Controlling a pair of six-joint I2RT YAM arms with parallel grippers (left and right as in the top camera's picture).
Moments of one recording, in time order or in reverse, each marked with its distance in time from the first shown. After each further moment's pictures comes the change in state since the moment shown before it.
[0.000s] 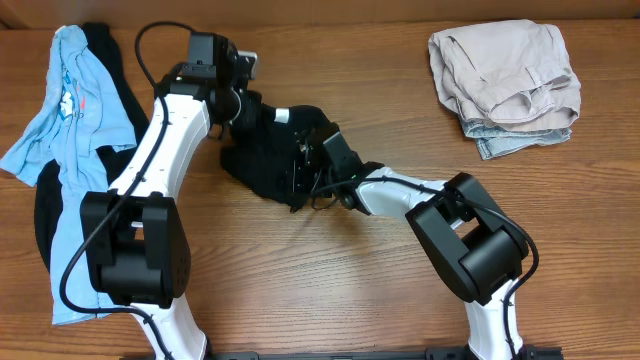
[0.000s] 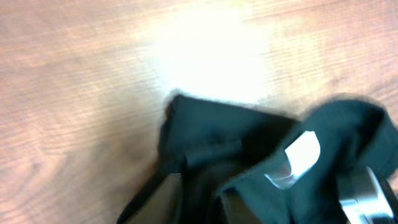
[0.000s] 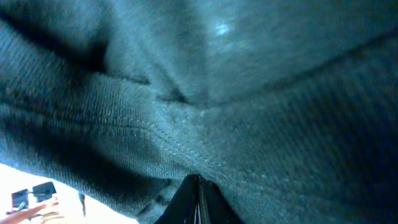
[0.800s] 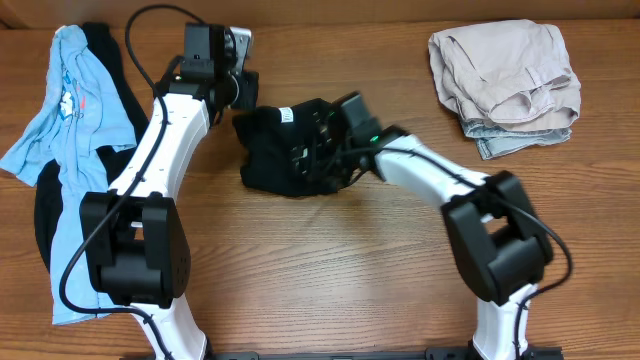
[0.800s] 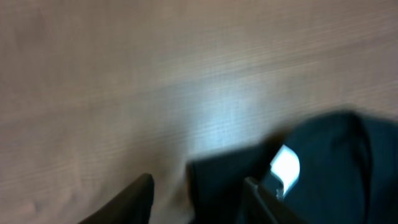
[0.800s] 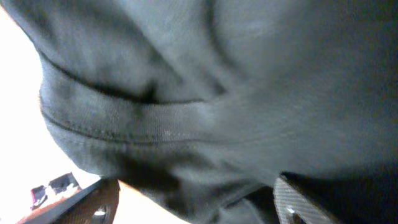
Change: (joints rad) left arm 0.000 0.000 0.006 0.107 -0.068 0.001; right arm -0.124 -0.076 0.187 -0.480 -0.101 -0.100
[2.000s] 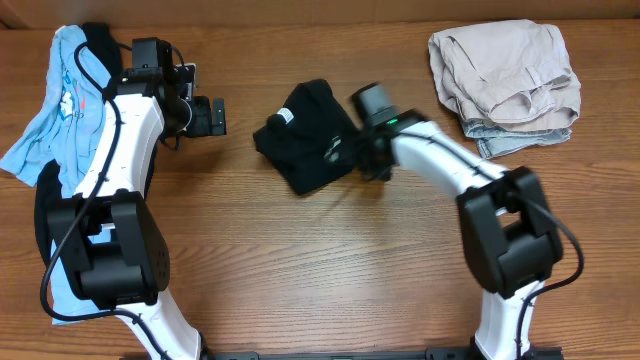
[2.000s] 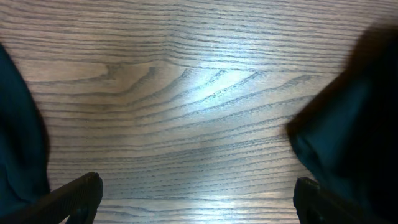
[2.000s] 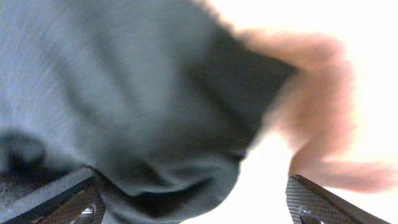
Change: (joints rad) left arm 0.185 0.000 0.001 -0.294 -0.001 -0.074; right arm -0.114 0.013 0.049 -0.229 0.367 -0.007
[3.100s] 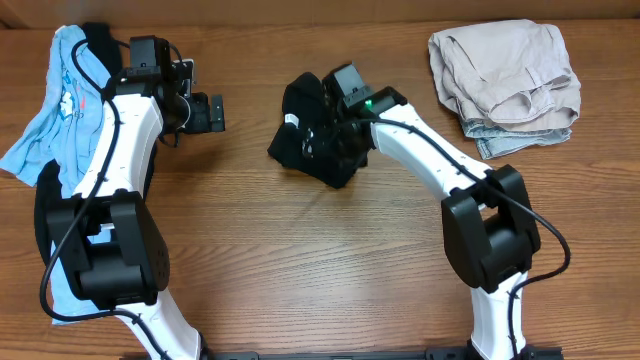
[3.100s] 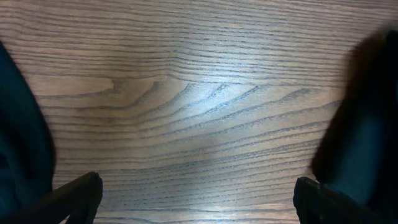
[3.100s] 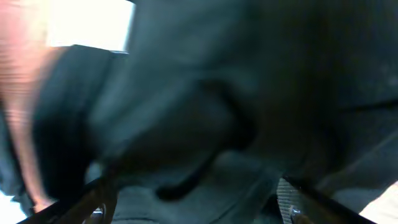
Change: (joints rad) left arm 0.007 0.000 0.000 0.038 0.000 0.000; right arm 0.113 0.075 0.257 -0.213 -0.081 -0.040
